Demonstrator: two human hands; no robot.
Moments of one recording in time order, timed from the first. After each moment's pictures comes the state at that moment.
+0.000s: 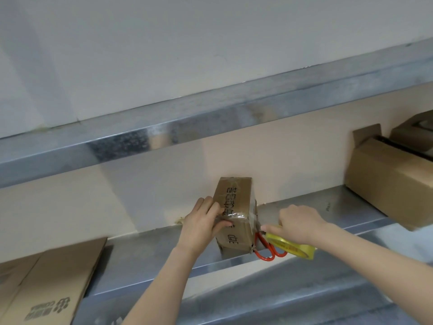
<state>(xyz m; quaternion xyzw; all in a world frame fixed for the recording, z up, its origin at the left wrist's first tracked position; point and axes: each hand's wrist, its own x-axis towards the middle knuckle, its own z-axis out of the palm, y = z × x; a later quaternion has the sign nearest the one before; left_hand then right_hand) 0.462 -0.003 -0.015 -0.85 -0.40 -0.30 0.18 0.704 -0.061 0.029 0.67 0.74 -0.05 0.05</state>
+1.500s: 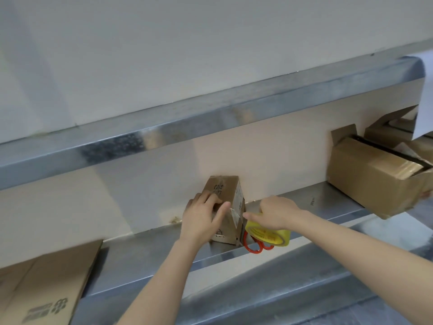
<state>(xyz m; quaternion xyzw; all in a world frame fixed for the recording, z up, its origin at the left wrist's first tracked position) 0.485 -0.027 0.007 -0.83 -0.48 -0.29 0.05 0.691 -0.069 0.047 0.67 0.73 -0.12 0.01</state>
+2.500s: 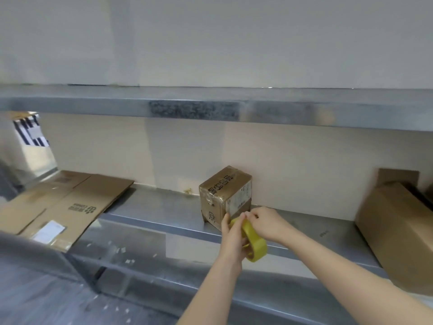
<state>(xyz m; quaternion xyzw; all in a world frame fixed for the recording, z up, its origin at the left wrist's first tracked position) 0.633 -0.112 -0.022 -0.15 -0.50 -0.60 -0.61 0.723 -0.060 0.025 0.53 0.80 -0.27 -0.10</state>
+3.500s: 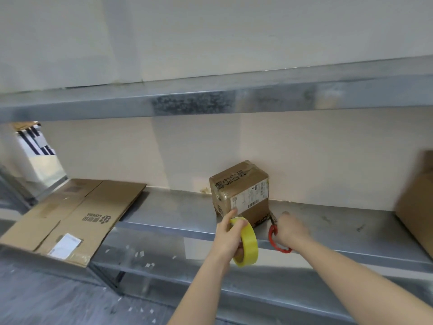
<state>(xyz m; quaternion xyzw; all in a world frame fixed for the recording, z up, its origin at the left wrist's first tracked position) 0.538 -0.096 -0.047 -0.33 -0.65 -0.46 -0.50 0.689 -0.021 -0.052 0.70 0.69 -0.18 0.00</state>
